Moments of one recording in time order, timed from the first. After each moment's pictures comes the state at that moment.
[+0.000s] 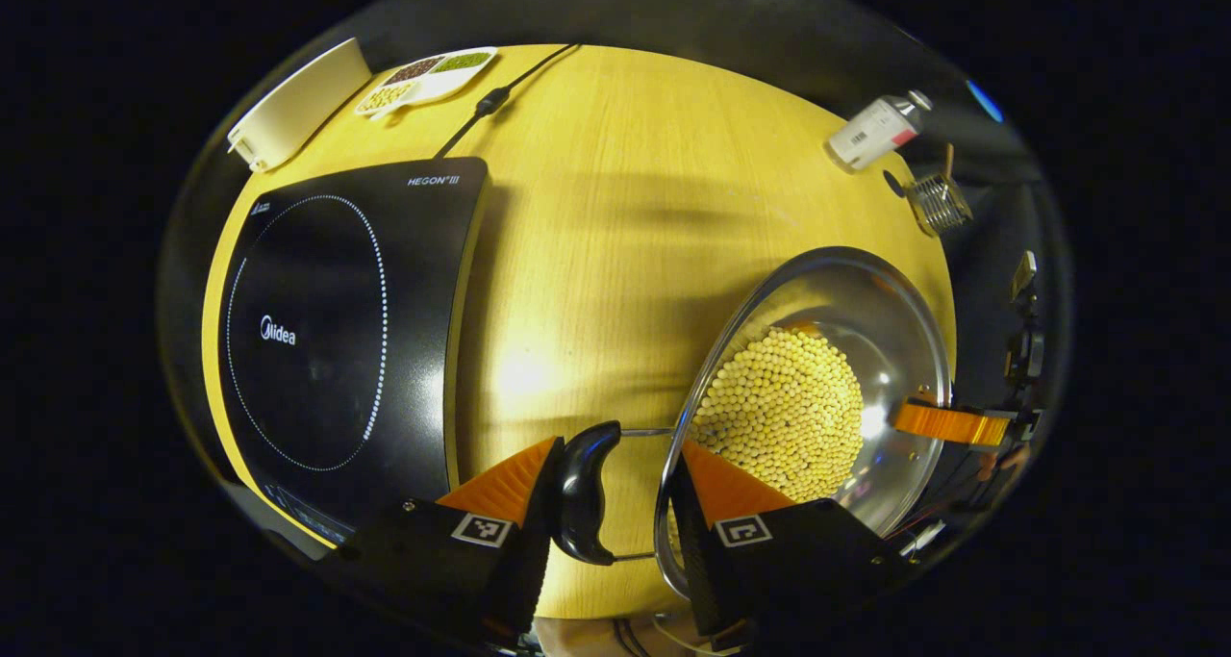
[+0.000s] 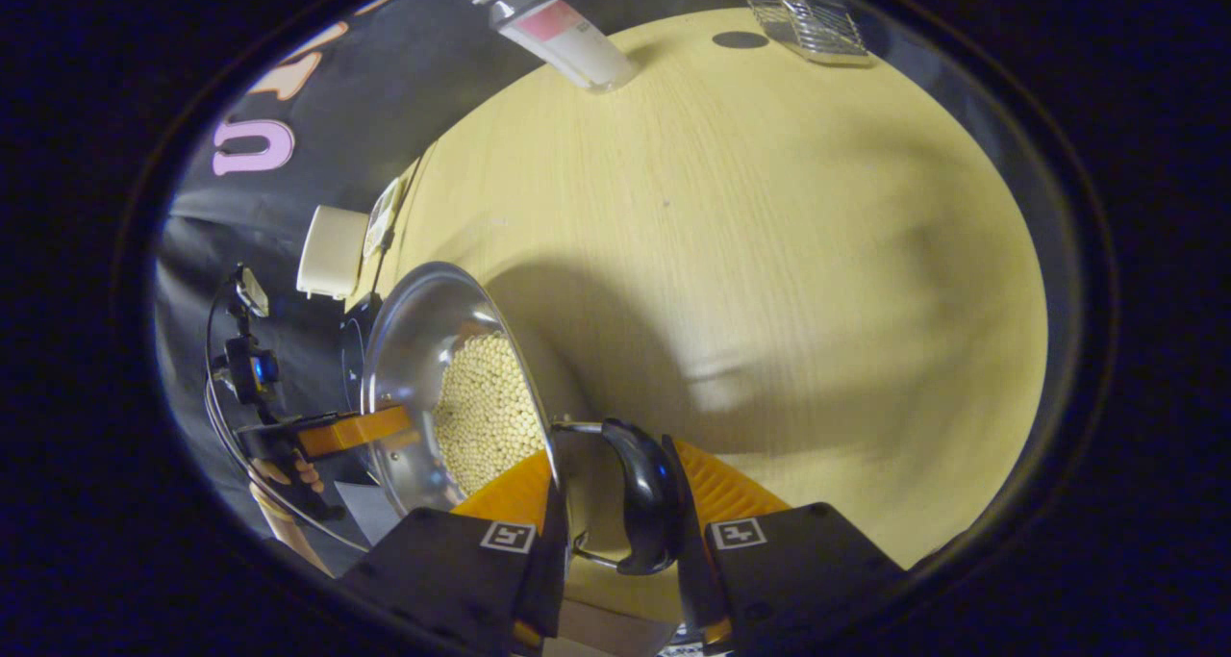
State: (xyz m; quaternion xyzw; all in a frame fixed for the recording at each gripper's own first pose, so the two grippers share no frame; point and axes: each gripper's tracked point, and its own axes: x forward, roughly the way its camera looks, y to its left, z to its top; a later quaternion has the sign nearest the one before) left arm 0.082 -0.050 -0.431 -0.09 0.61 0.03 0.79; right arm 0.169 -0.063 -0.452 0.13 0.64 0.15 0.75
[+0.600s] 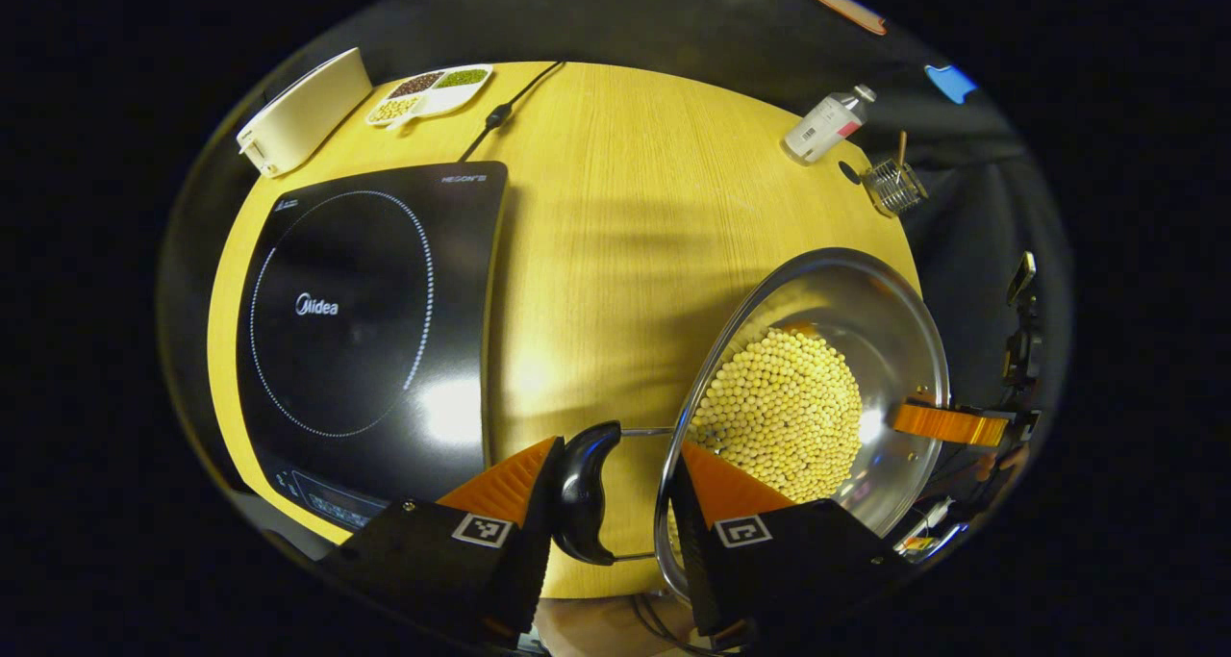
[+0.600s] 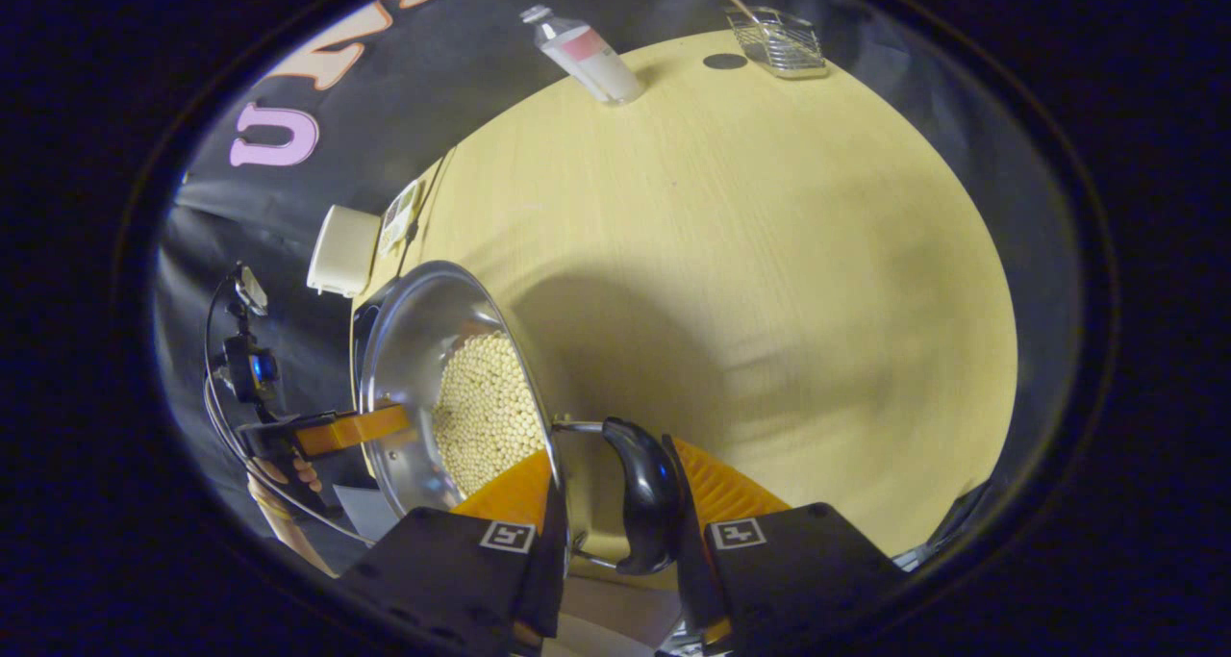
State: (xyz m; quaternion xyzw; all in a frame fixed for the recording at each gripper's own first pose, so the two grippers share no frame) left arm 0.035 -0.034 -0.396 -0.09 0.60 0.00 0.80; right arm 0.104 -0.048 -0.410 0.13 0.62 0.13 0.77
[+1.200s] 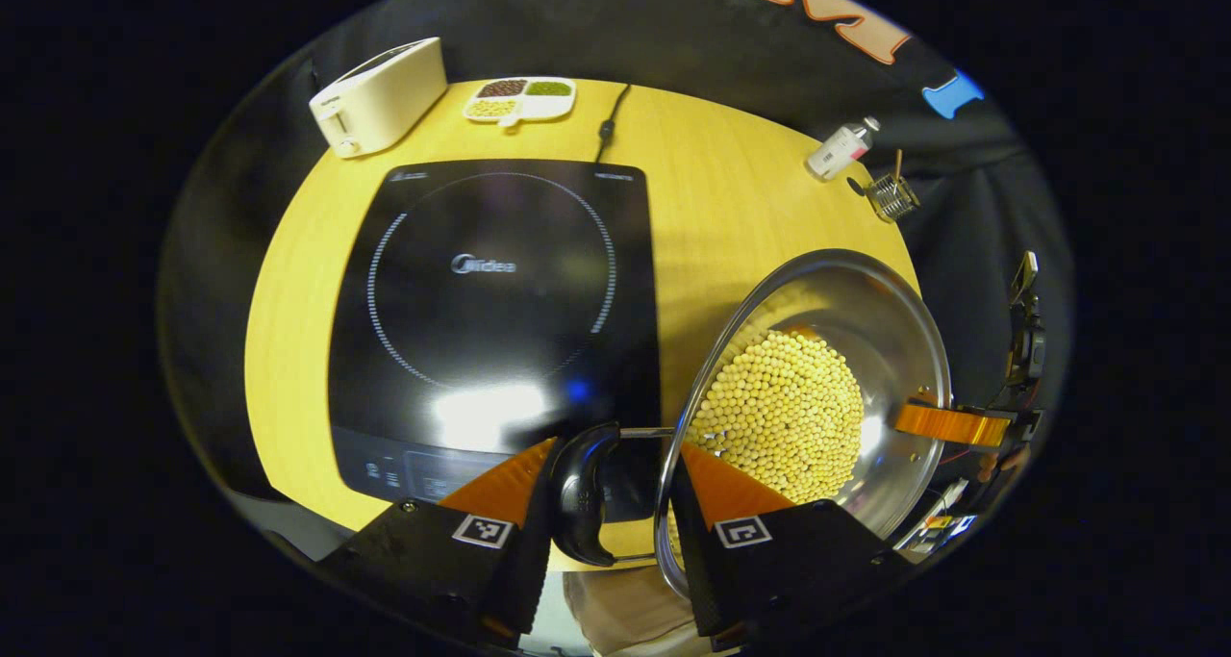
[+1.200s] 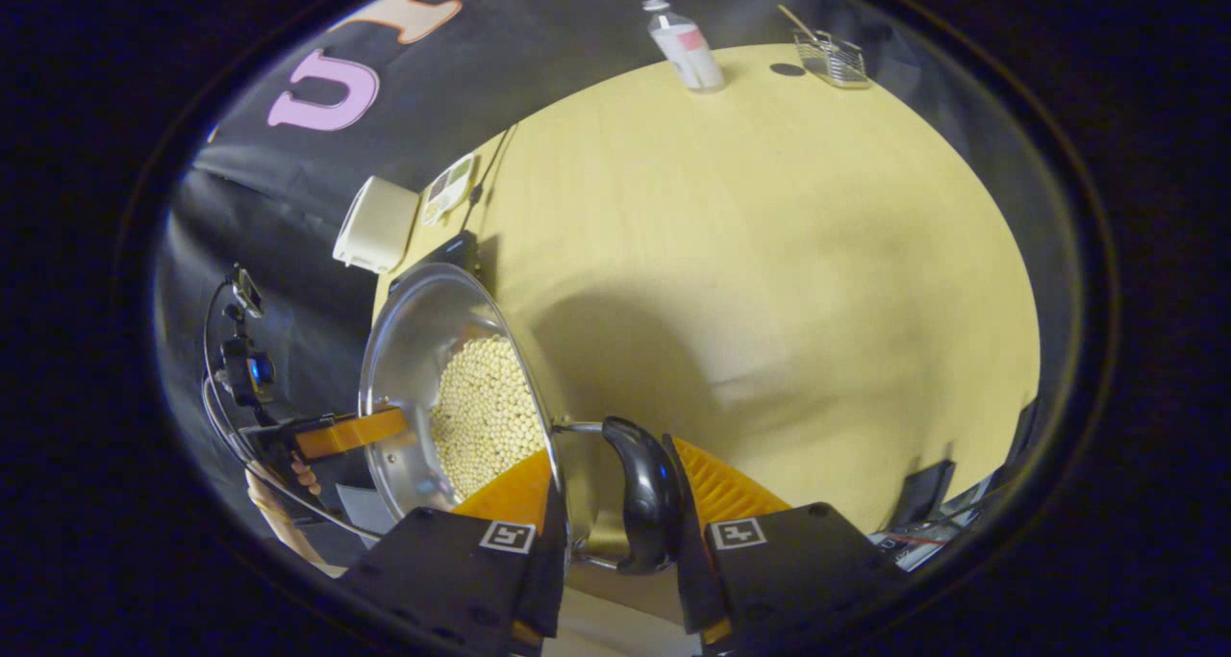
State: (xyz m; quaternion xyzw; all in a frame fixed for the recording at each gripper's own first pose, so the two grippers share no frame) left arm -0.028 0.091 -0.350 -0.09 0.57 0.00 0.81; right arm 0.026 0.080 -0.383 0.13 0.59 0.13 0.78
